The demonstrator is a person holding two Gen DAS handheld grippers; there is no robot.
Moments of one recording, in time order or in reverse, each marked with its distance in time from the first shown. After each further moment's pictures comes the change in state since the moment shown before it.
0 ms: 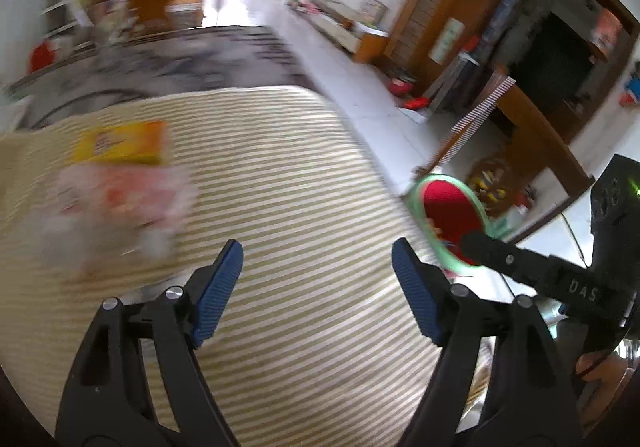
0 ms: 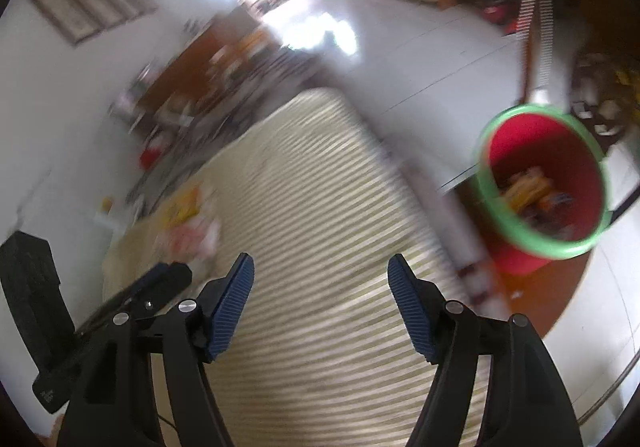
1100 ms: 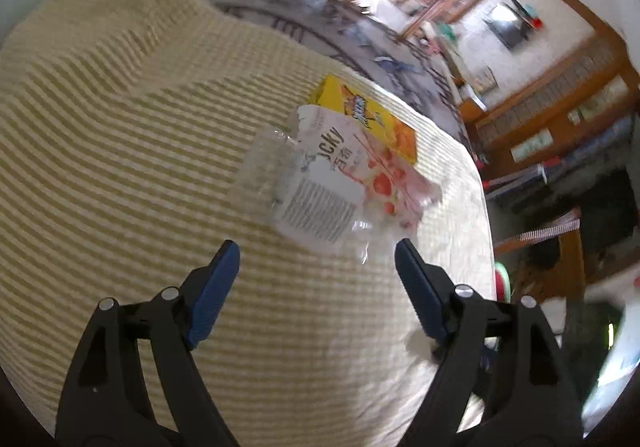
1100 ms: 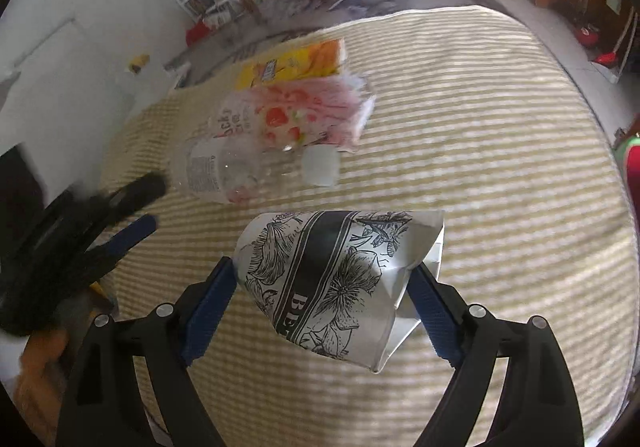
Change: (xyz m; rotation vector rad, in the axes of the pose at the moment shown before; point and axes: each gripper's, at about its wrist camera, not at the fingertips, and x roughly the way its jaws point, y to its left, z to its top) left arm -0.020 0.204 -0.028 -0.579 -0.003 0.068; right arm 0.110 0.134 -0.060 -0.260 0.221 0.006
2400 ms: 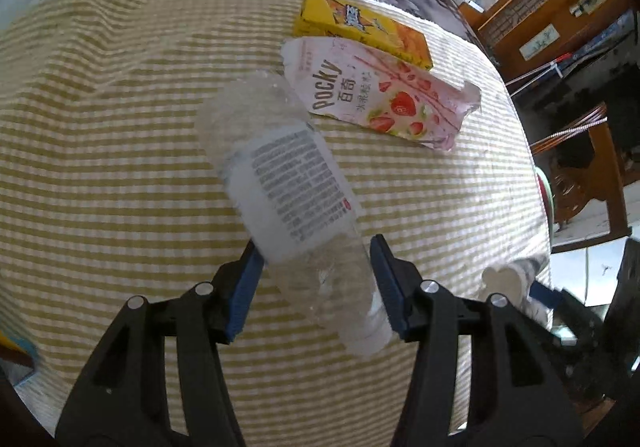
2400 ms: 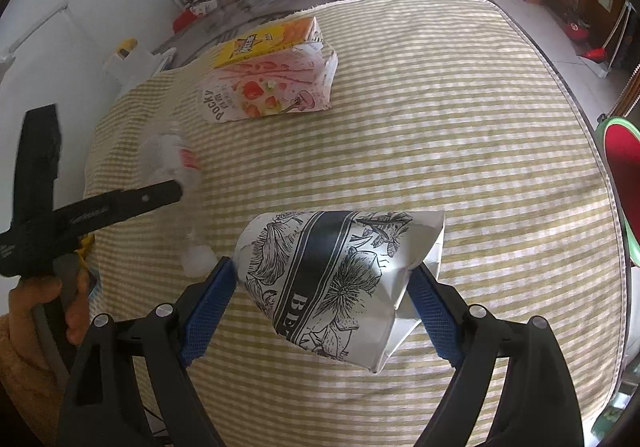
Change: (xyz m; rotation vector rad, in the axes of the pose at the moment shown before) left arm 0.009 0.009 -0.018 0.299 0.237 0.116; right arm 0.001 0.001 -0.023 -0.010 0.040 -0.056
